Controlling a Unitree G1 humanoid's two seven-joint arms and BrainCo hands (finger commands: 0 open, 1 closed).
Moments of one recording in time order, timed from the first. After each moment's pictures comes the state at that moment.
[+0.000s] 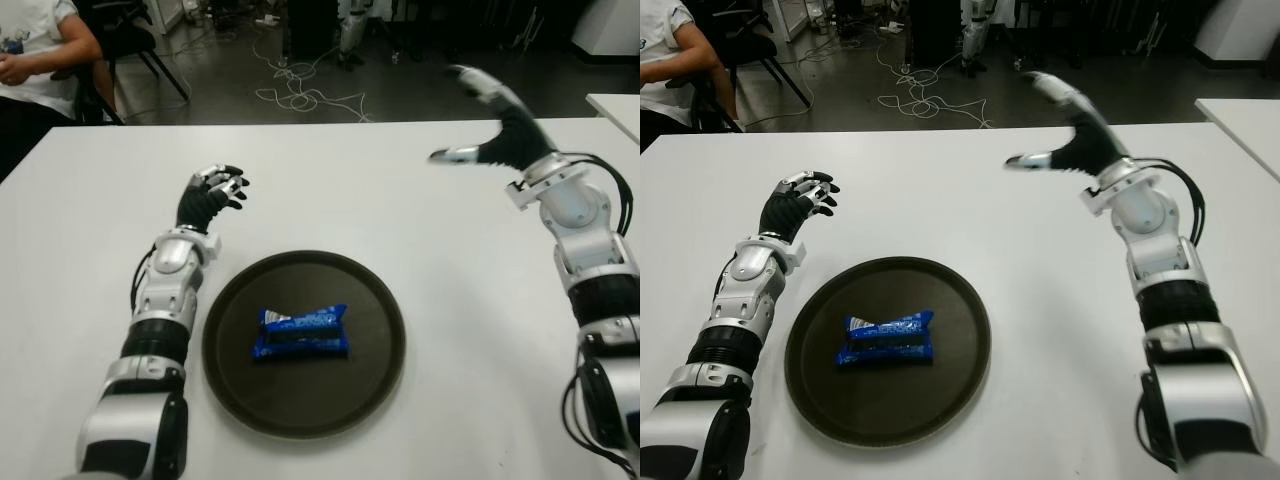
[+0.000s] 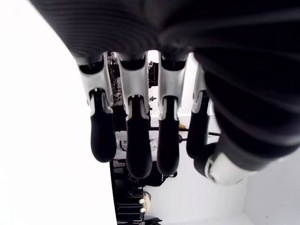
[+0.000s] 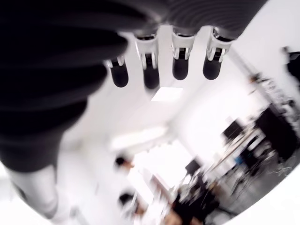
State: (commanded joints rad) left arm -0.58 0.14 0.13 0.76 -0.10 -0.14 -0.13; right arm -0.82 -0.28 -0.19 1.24 0.01 -0.32 0.10
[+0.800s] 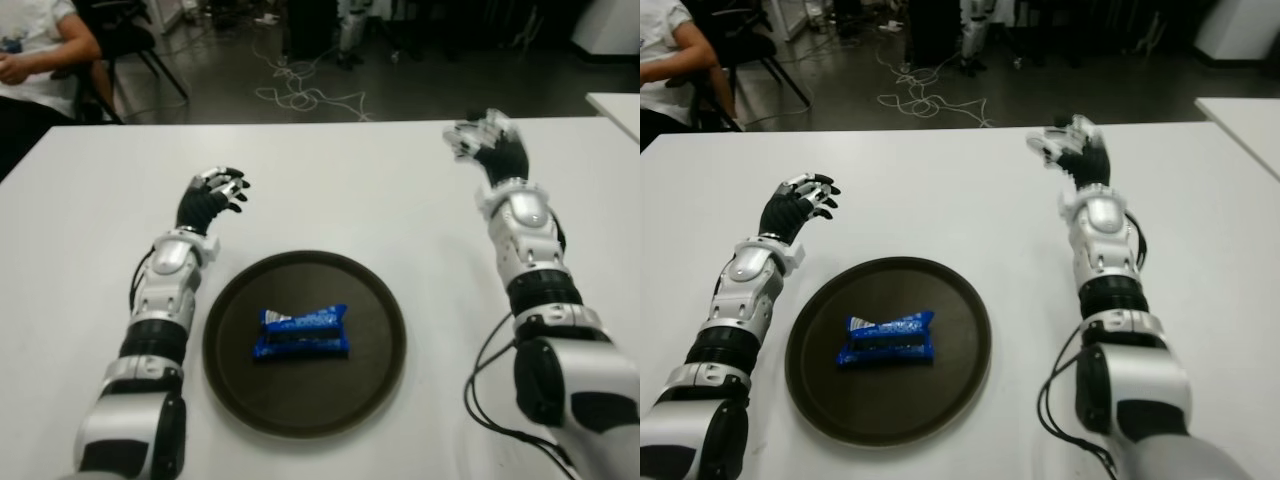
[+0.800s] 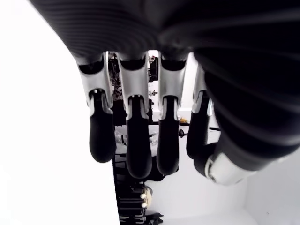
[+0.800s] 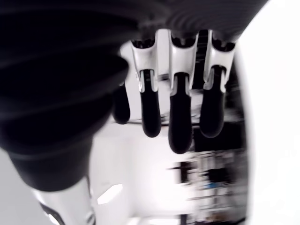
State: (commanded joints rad) left arm -0.59 0.15 0.14 0.77 -0.09 -0.14 -0.14; right arm -0.65 -0.12 -0.23 0.73 0.13 -0.14 0.00
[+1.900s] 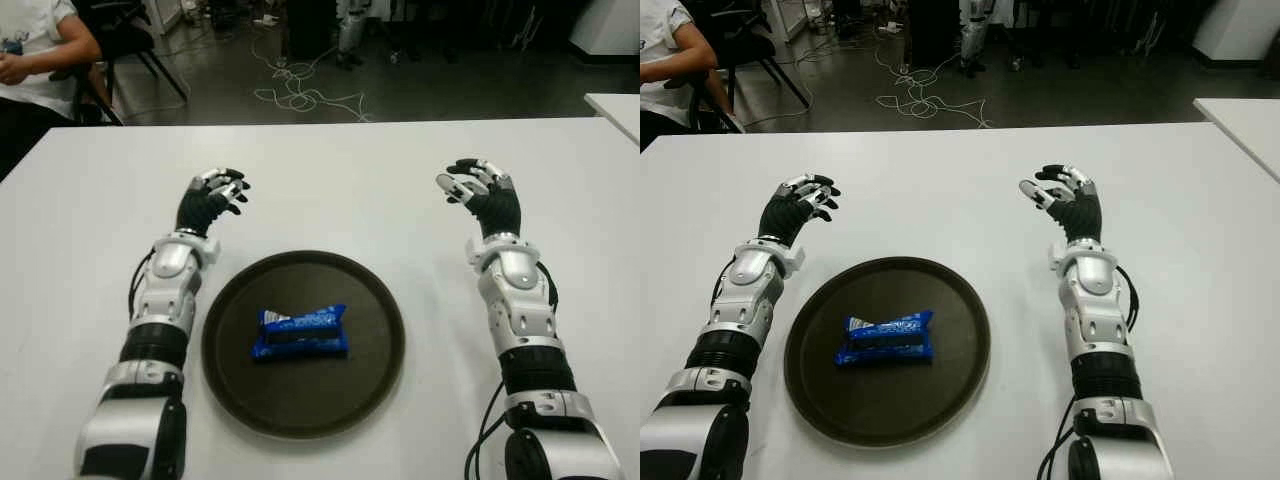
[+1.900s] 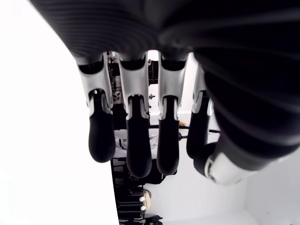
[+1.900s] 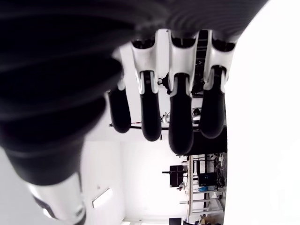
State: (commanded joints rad) left arm -0.56 0.12 0.14 0.72 -0.10 -0.13 -0.13; right arm -0.45 -0.06 -0.17 0.47 0.10 -0.06 -0.04
